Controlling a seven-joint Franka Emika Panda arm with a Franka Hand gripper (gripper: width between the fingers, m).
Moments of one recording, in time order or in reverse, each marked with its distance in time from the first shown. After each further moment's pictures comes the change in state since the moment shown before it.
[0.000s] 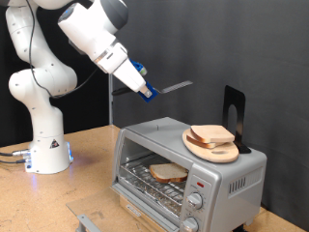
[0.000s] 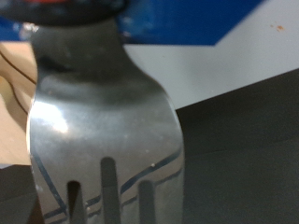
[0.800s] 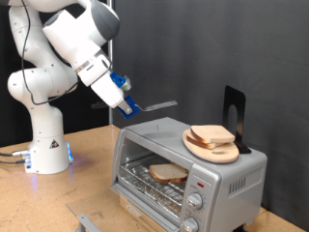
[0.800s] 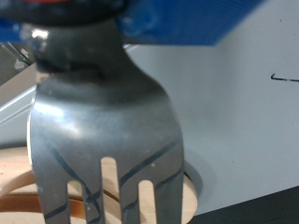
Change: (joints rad) arm -0.074 0.040 -0.082 -0.025 -0.102 0.023 -0.017
